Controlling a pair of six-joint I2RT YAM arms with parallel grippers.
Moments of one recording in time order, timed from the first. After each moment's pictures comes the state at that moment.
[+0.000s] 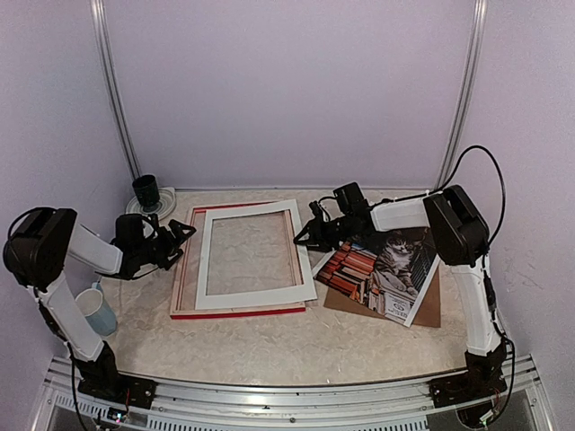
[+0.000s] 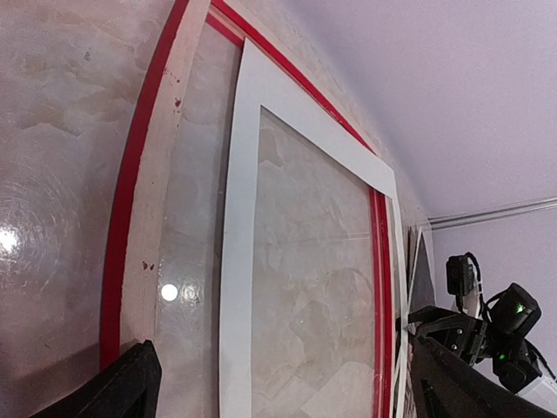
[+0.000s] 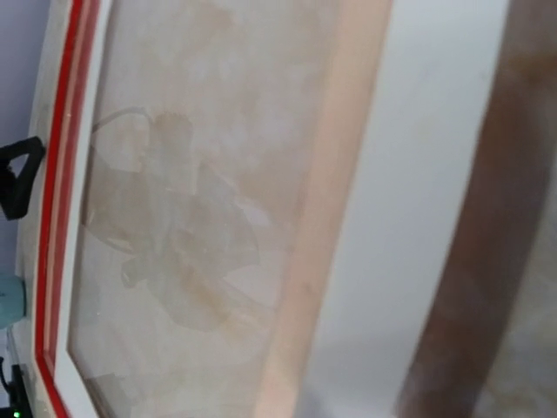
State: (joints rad) left arm -0.07 1.71 0.61 0.62 0.45 -0.87; right arm 0.53 2.32 1.62 -0.08 -0.70 0.58
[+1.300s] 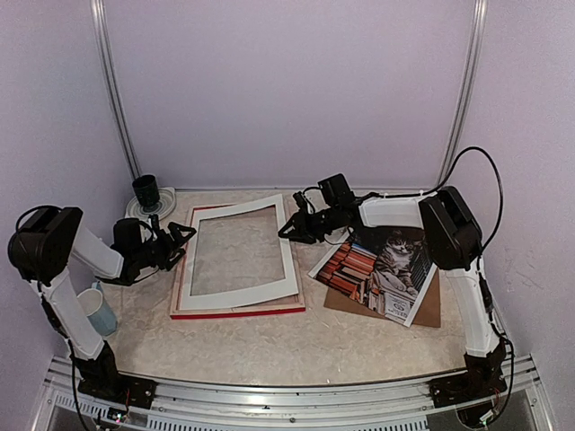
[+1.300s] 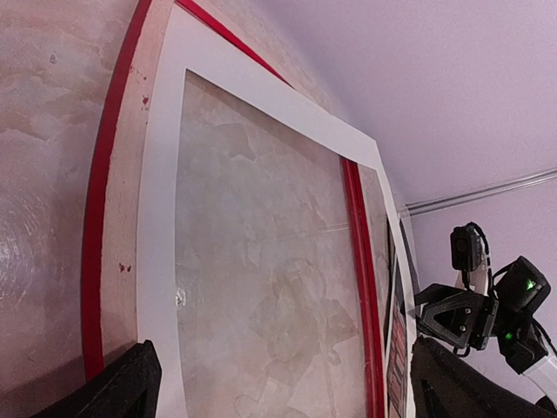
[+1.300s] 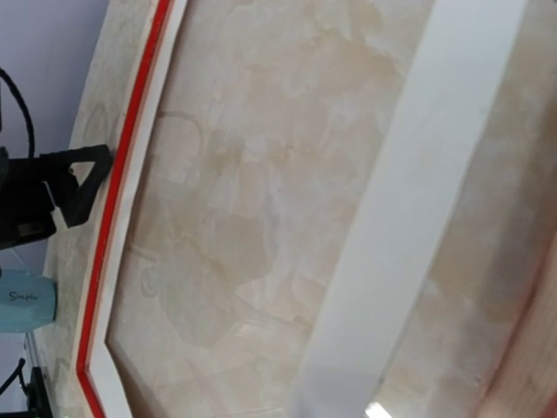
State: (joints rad) left arm -0.05 1.77 0.57 0.80 0.54 -0.86; right arm 0.60 2.33 1.76 -0.11 -0.67 0.60
